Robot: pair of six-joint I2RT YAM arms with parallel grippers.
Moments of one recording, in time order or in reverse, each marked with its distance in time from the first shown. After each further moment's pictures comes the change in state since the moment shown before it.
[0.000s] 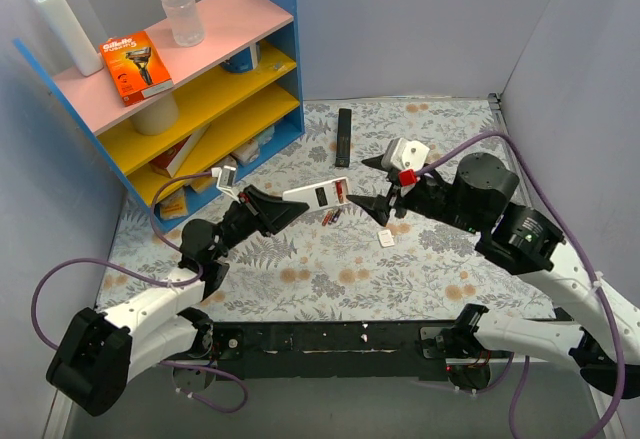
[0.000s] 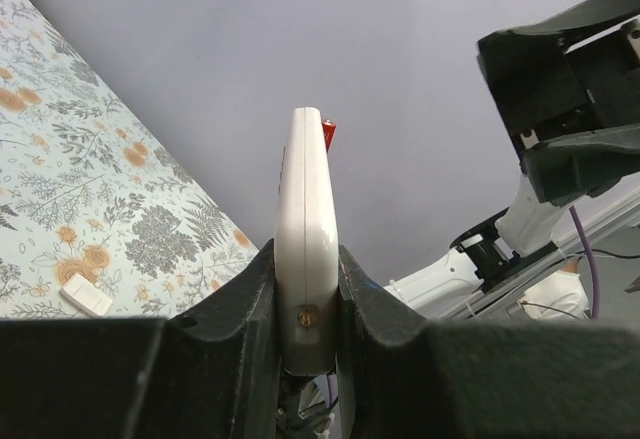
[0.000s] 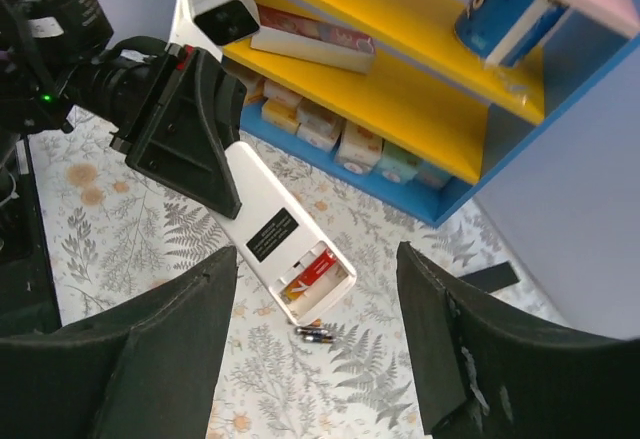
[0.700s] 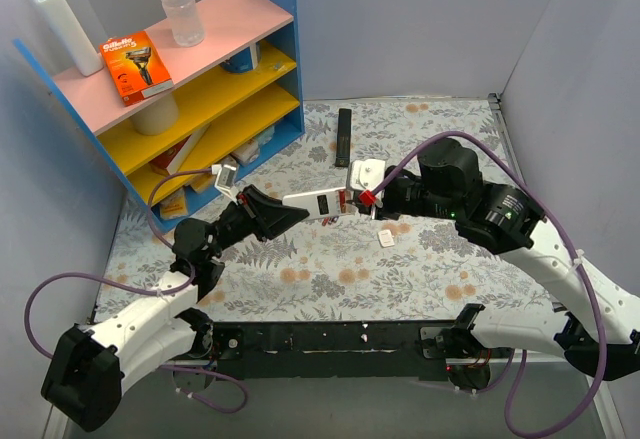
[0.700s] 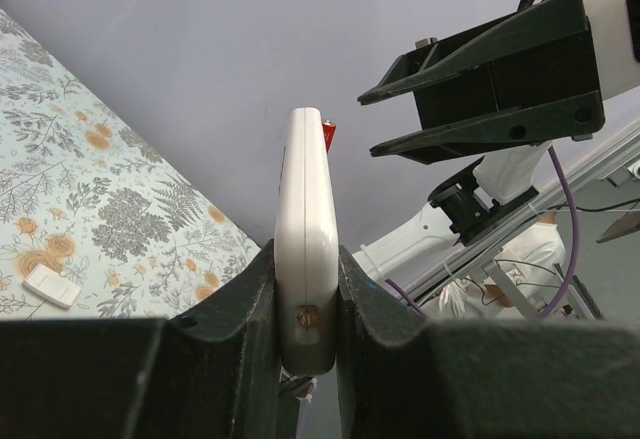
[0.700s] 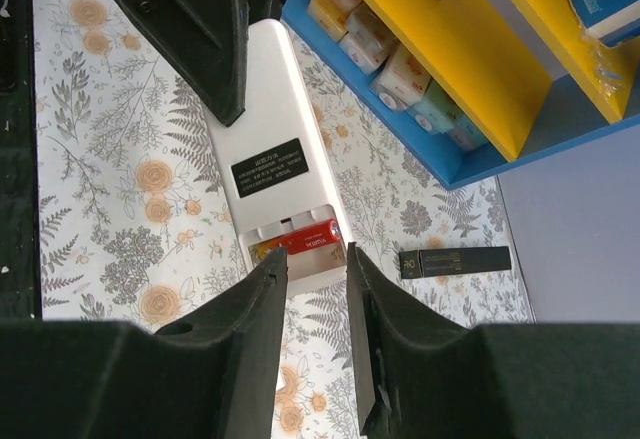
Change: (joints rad) left arm 0.000 -0.103 0.046 -0.127 0.101 0.002; right arm 0.000 0.145 0.177 -0.330 -0.124 -0.343
